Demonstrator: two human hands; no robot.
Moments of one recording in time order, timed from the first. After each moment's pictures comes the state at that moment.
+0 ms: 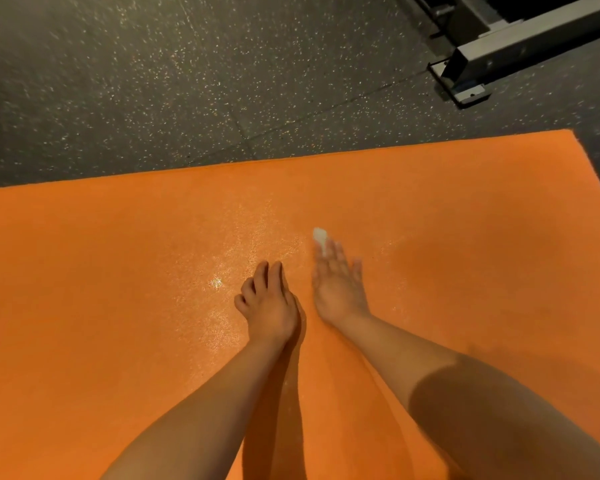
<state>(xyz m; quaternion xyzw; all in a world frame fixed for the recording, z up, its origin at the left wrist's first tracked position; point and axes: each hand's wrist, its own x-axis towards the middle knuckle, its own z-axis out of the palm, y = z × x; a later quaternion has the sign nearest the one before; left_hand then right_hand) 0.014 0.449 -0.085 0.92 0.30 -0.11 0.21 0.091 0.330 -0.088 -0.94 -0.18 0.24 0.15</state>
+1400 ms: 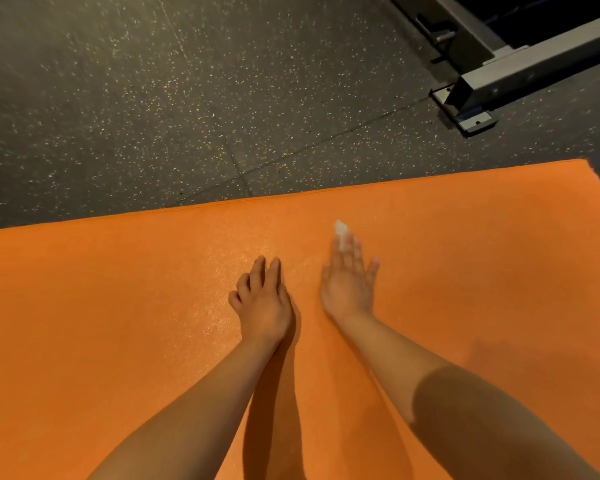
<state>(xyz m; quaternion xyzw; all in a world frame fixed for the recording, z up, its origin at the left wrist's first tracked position) 0.103 0.489 -0.093 0.94 0.27 -0.09 0.20 0.186 0.356 -0.098 -0.97 -0.09 0.19 0.14</state>
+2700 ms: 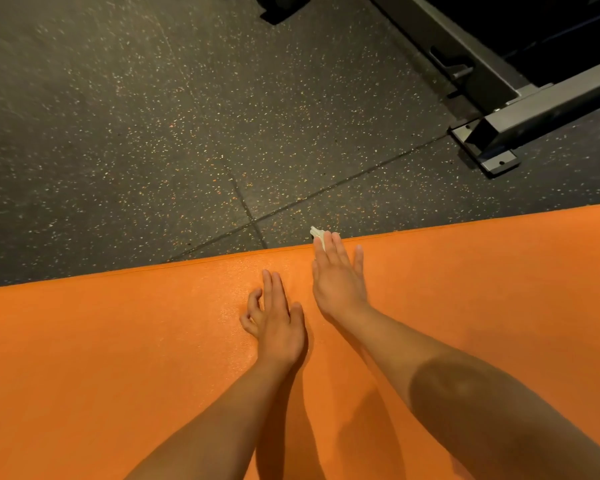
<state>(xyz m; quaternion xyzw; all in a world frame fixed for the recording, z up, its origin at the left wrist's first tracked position) 0.178 0.528 -0.106 0.90 0.30 -0.08 0.30 0.291 0.427 -0.101 -0.96 -0.19 0.18 0.12</state>
